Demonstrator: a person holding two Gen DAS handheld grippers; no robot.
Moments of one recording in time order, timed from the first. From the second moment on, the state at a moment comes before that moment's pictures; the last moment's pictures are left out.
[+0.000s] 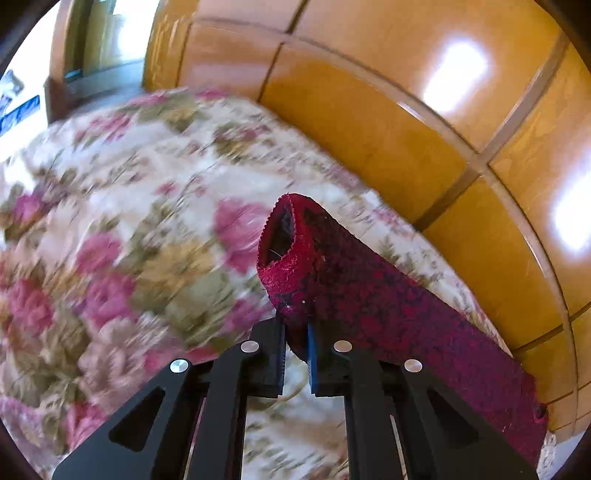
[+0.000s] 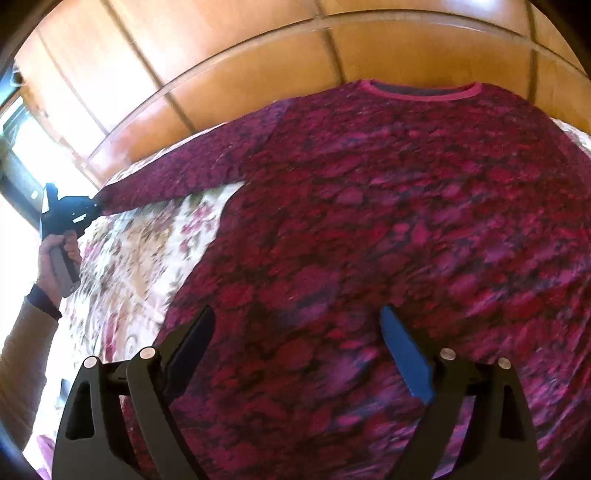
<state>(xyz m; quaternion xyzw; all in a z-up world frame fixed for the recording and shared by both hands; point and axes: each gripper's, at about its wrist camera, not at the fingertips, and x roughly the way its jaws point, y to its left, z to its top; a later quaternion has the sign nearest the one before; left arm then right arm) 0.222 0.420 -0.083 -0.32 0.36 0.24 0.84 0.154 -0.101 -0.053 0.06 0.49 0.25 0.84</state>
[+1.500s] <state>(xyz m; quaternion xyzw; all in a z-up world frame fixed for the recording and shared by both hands) 0.026 0.094 -0.094 -0.20 0.45 -0.12 0.86 0.000 -0.343 -0.059 0.17 0.50 0.10 0.85</state>
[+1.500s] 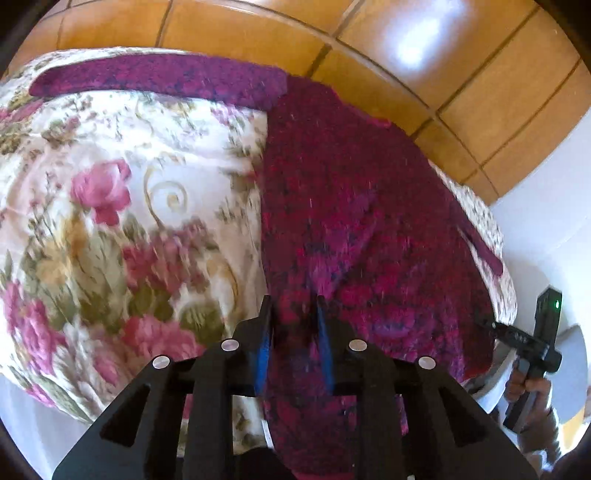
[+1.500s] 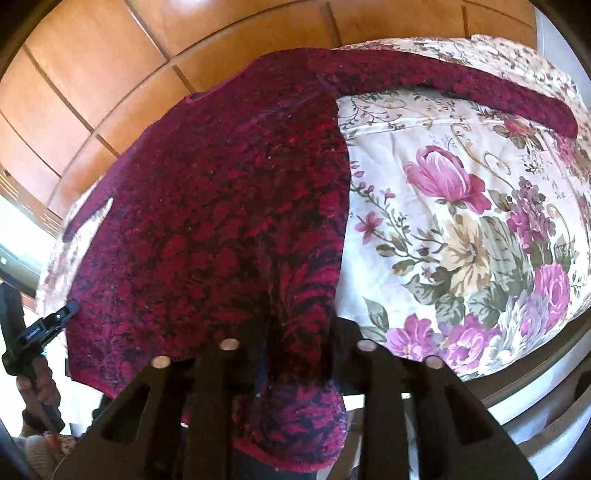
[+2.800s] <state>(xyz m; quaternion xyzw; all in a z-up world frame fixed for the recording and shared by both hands) 0.121 0.056 -0.073 -0.17 0.44 -0.11 0.87 0.236 -0.439 0.030 0.18 0.33 -0.05 0.92</state>
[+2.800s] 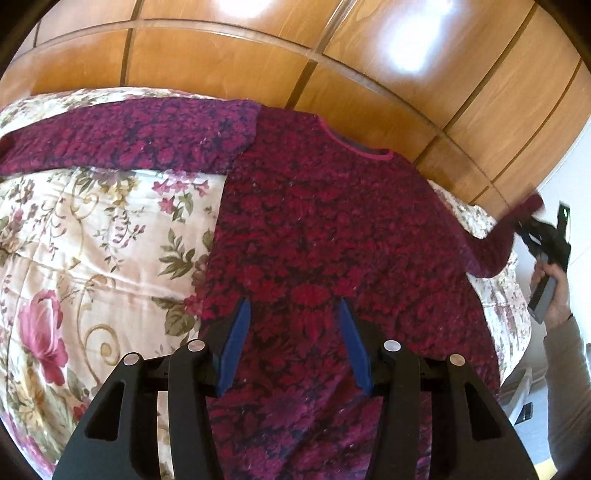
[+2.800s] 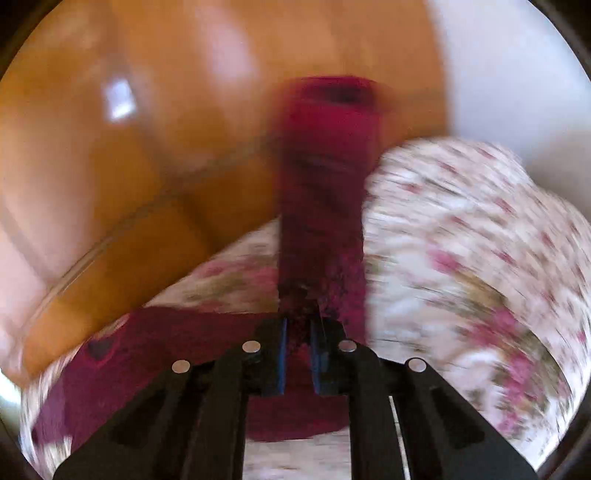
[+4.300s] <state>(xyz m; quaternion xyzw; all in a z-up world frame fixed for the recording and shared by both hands) 0.298 0.059 -0.049 -0.21 0.41 -0.09 0.88 0.211 -0.350 -0.031 0.23 0.39 0.10 0.89</state>
